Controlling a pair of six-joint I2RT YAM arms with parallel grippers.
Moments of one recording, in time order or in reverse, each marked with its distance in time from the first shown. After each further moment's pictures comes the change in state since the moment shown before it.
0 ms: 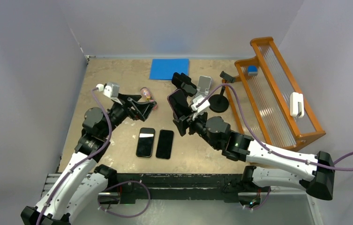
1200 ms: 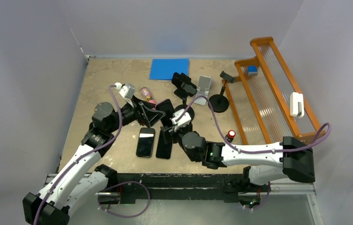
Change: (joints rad) left arm -0.050 0.103 0.000 0.004 0.246 0.016; right arm 0.200 0.303 -0.056 0.350 0.338 0.002
